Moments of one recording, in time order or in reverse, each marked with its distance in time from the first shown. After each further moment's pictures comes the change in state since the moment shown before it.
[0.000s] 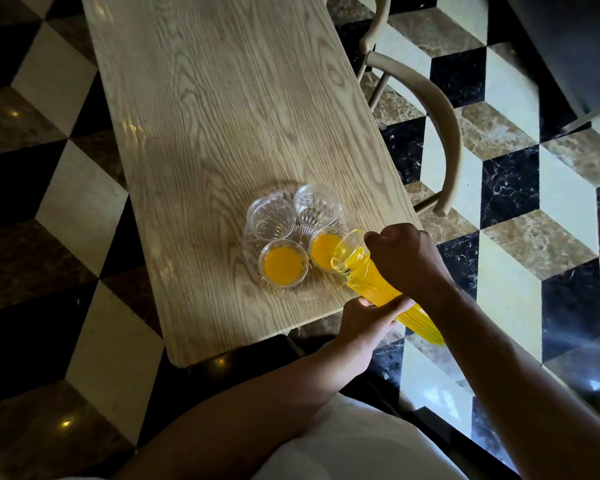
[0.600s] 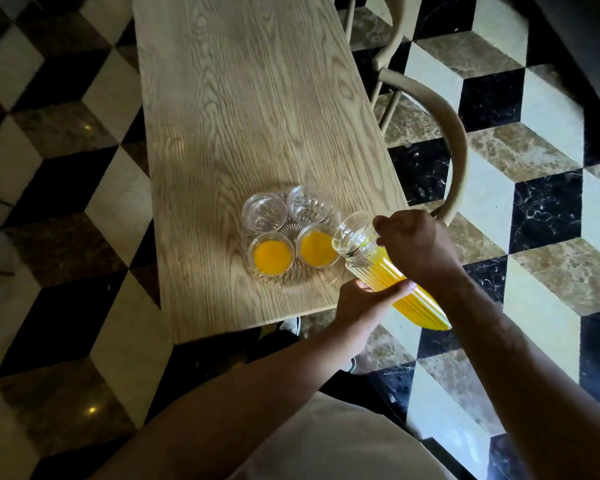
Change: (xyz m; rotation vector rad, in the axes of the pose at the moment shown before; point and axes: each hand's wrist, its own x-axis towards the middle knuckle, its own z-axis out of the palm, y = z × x) left_hand -0.011 0.023 0.044 0.162 0.227 0.164; right_hand 0.008 0.042 -0.041 0.124 0.047 -0.162
